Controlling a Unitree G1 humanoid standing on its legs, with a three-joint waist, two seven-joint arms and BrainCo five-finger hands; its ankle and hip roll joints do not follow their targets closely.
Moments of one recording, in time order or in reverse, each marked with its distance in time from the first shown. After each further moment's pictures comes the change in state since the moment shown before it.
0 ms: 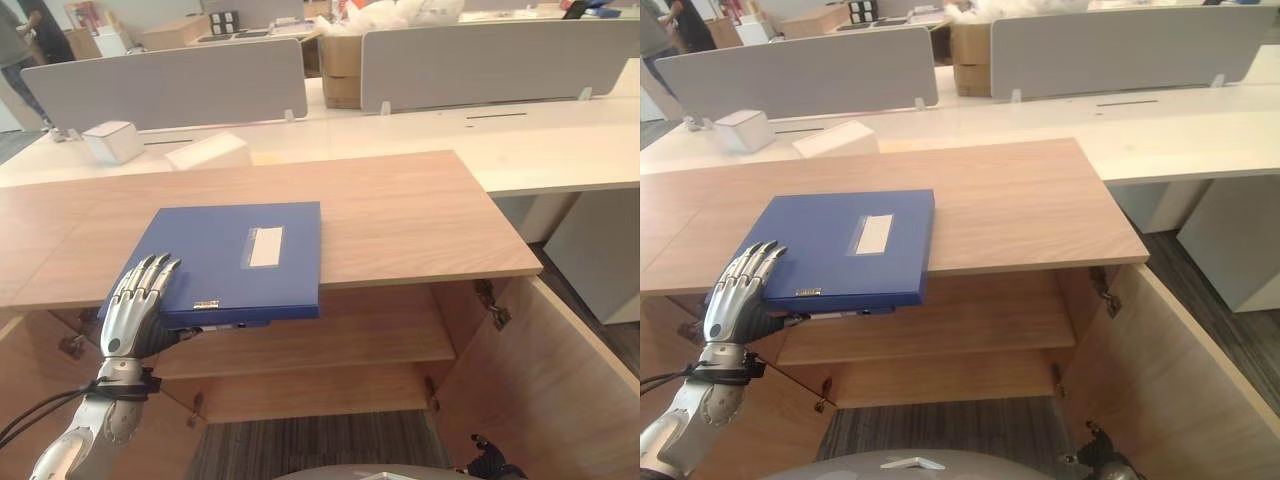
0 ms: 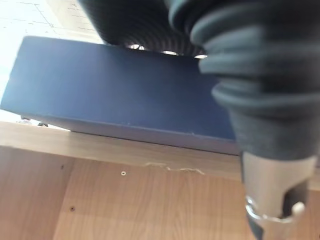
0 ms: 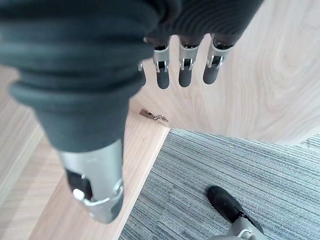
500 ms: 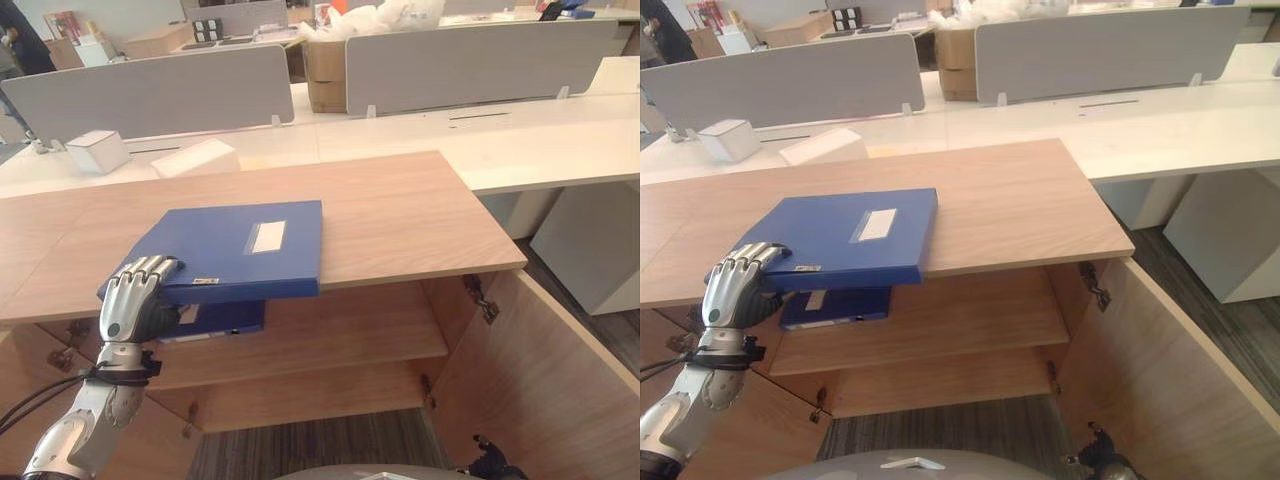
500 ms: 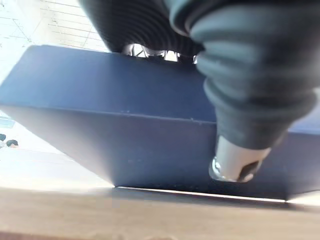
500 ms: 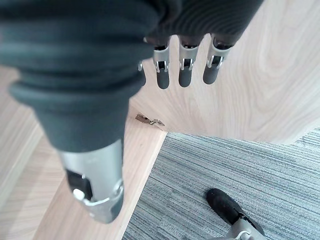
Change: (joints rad) left arm -0.053 0.018 0.025 -0.022 0.020 -0.001 0.029; right arm 0.005 0.000 0.000 -0.001 0.000 0.000 -0.018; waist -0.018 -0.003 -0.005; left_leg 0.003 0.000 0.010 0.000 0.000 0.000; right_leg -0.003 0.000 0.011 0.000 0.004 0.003
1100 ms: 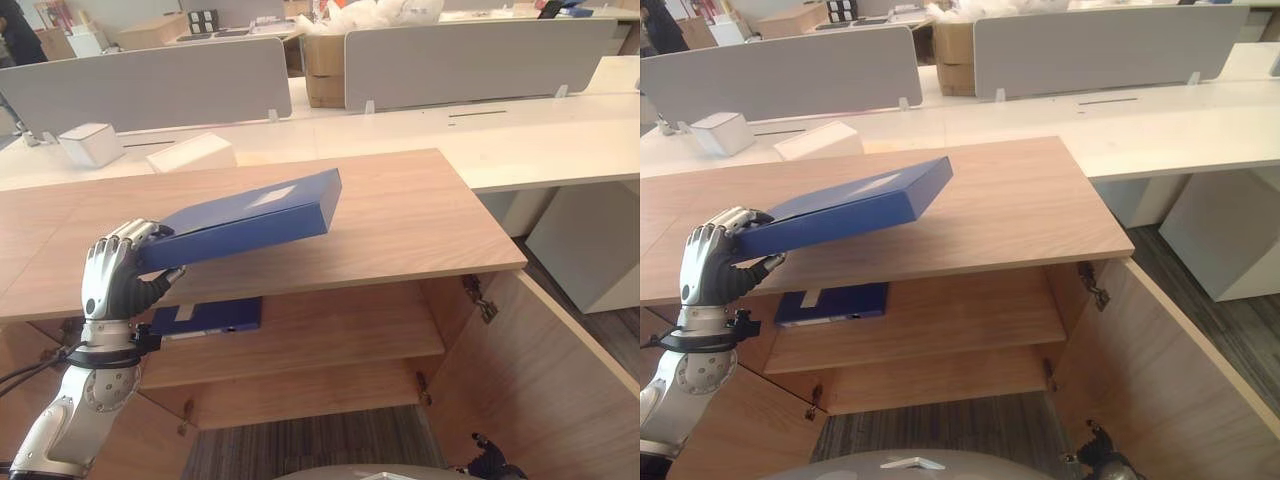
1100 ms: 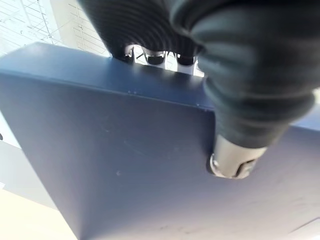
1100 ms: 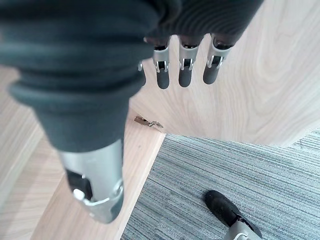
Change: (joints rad) left arm -0.018 -0.035 0.111 -0.252 -0.415 -0.064 -0.125; right arm 0.033 -0.033 0.007 -0.157 0.000 0.007 0.011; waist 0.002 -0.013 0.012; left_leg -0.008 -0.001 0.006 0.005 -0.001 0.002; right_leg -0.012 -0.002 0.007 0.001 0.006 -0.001
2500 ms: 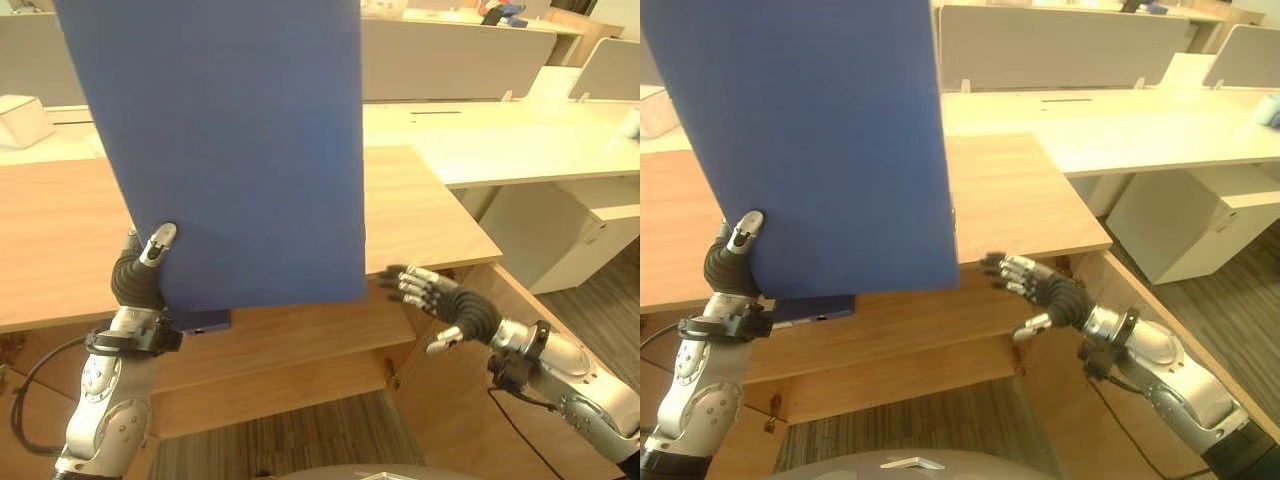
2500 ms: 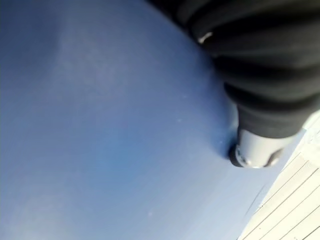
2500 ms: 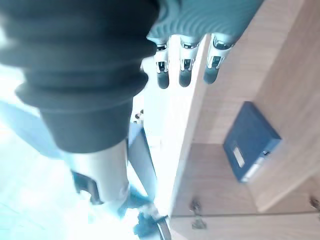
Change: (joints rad) left arm -0.023 -0.127 -0.053 -0.120 -1.238 -0.002 -0.610; right arm -0.034 -0.542 -0.057 -1.307 0.910 -0.007 0.607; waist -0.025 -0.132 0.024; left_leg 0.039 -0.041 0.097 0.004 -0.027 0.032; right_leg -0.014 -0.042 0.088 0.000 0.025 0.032
